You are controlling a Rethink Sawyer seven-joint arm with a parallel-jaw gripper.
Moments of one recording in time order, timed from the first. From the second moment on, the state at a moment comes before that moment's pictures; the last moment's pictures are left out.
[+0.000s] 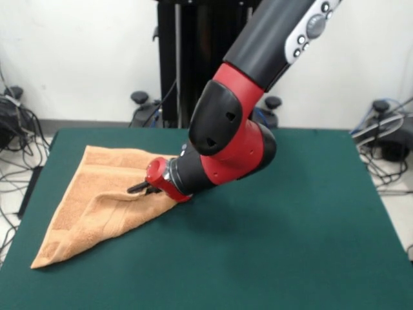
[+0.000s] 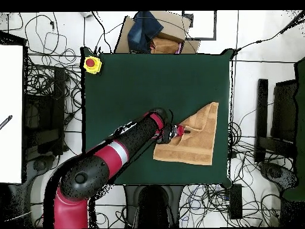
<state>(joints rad) 0.25 0.47 -0.89 0.99 0.02 0.59 2.00</state>
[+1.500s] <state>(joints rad) 0.16 0.28 -0.89 0.88 0.14 0.82 2.00</state>
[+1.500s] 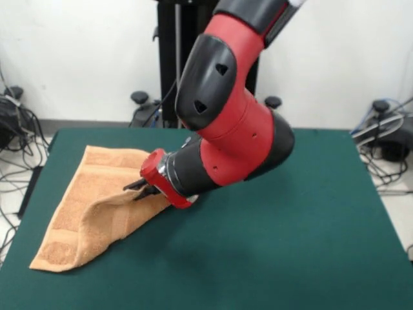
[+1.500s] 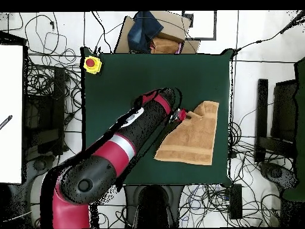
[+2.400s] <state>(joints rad) 0.09 0.42 -0.91 0.53 0.23 0.88 2.00</state>
